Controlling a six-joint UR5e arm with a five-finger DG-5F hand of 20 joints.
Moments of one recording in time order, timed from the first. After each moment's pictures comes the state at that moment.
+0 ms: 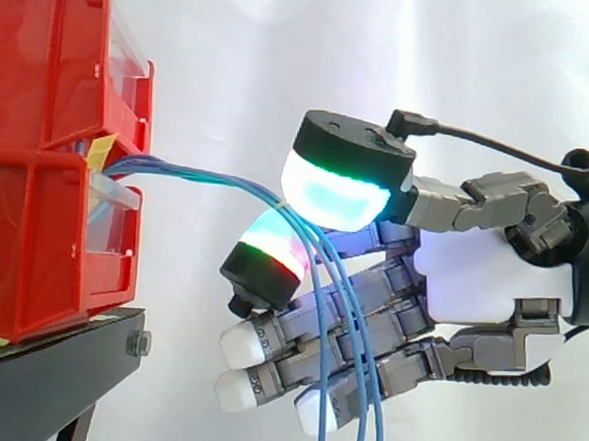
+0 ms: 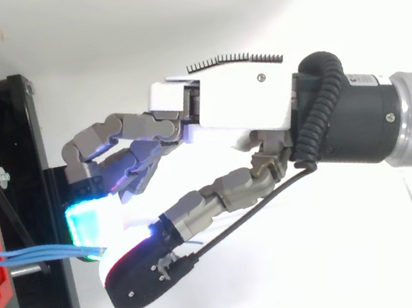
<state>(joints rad) 0.17 -2.31 -1.15 -2.88 -1.21 -0.05</state>
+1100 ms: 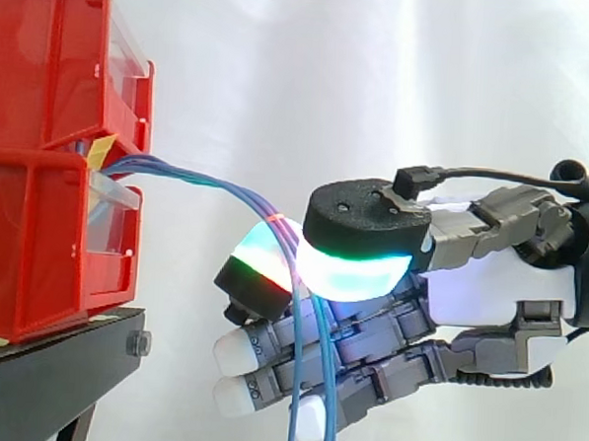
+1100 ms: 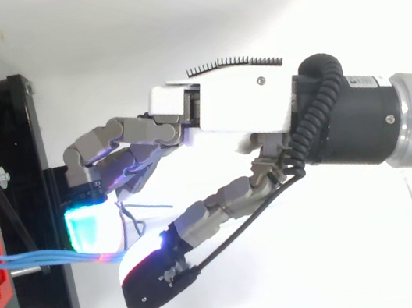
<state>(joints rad) 0.17 -2.31 -1.15 -2.89 -1.22 -0.05</state>
